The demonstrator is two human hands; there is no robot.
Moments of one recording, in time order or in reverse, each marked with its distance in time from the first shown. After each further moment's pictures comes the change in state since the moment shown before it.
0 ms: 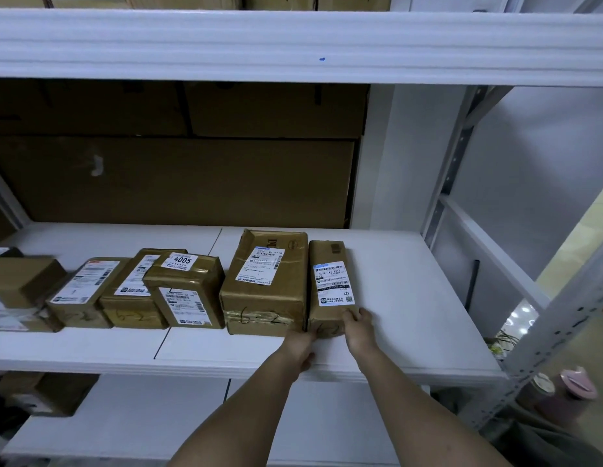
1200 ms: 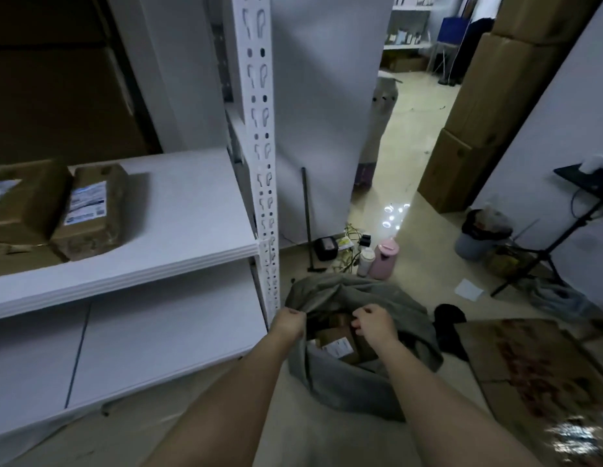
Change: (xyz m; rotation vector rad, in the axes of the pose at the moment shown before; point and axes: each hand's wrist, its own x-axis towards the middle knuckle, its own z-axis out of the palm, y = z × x) left_hand -0.138 -0.183 0.386 0.500 -0.225 -0.028; right_hand -0.112 0.222 -0.471 -0.137 0.248 0.274
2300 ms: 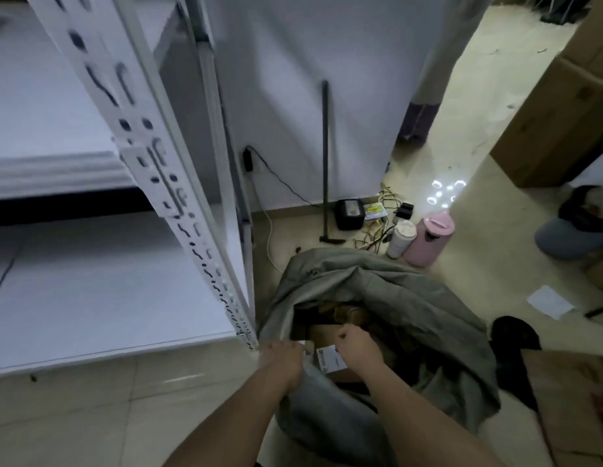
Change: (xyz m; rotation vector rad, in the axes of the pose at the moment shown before) left_hand 0.310 -0.136 0.161 1.180 -0.103 0.149; right_hand 0.322 0.164 0.106 -0.663 -0.333 -0.150
